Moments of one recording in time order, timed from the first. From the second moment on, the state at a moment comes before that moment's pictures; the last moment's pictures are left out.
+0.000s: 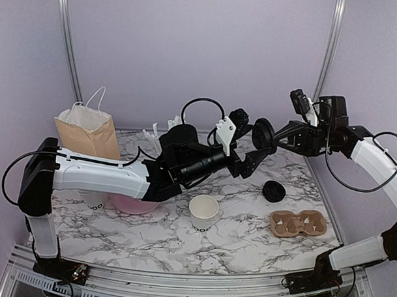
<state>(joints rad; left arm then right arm) -1.16 1.92 1.44 0.71 0.00 0.15 0.23 1.25 1.23 -0.51 -1.56 -0.16</state>
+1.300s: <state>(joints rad) -1.15 1.93 1.42 0.74 0.05 0.07 0.24 1.24 1.19 -0.39 -1.56 -0.06</state>
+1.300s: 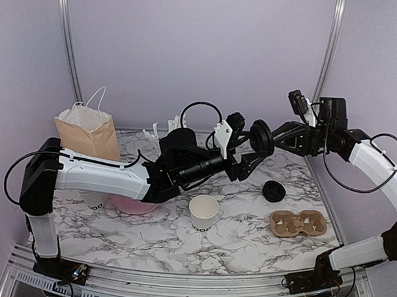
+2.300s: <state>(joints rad) -1.15 1.67 1.50 -0.74 -0.10 -0.11 0.19 1.34 0.90 -0.22 -1.06 -0.37</state>
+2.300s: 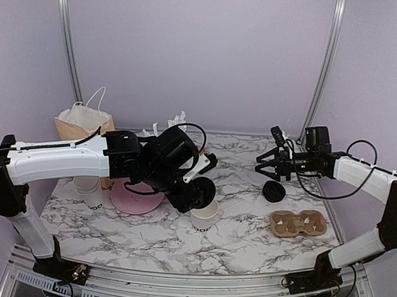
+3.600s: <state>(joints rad) -1.15 1.91 1.66 -0.86 -0.10 -0.11 0.19 1.40 0.88 -0.28 -1.08 -0.49</state>
